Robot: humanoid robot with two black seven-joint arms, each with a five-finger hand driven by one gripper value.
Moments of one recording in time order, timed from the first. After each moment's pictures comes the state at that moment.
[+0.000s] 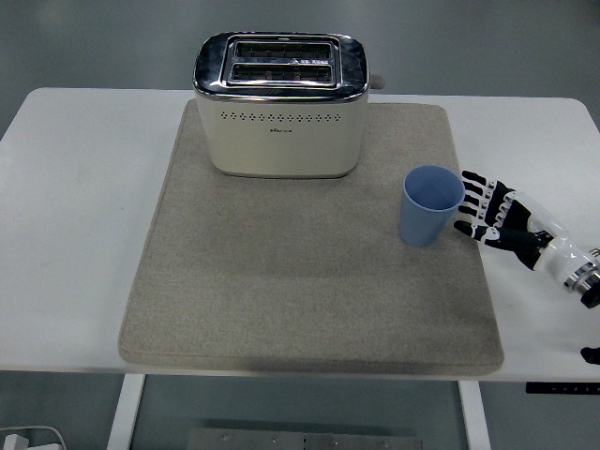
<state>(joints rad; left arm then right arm) -0.01 0.00 -0.05 -0.16 -0.03 -0.13 0.00 0.62 -0.67 0.29 1.16 -0.36 0.07 0.55</state>
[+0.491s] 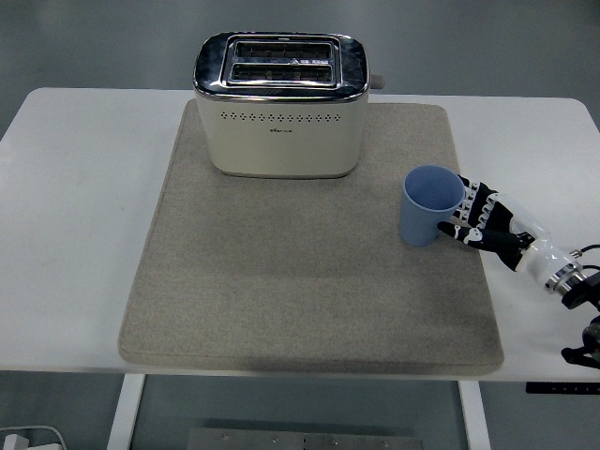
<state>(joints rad) -0.01 0.00 -0.05 -0.15 -0.03 -0.13 0.00 0.62 -0.63 0.29 1.16 -0.36 0.06 0.55</state>
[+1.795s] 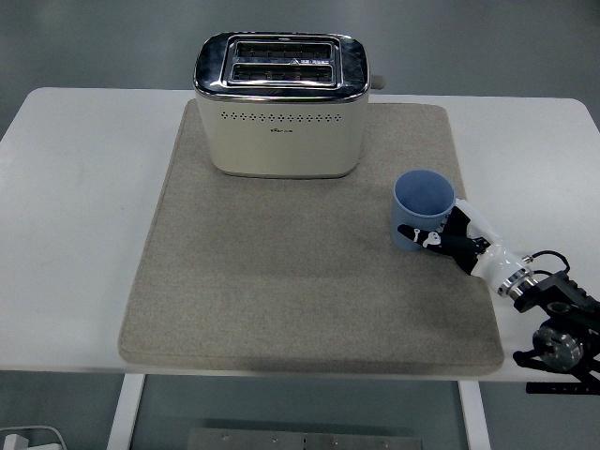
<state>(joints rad) 0.01 0.00 -0.05 -0.17 -0.03 -0.13 0.00 0.61 -0.46 0.29 1.09 -0.36 0.06 0.58</state>
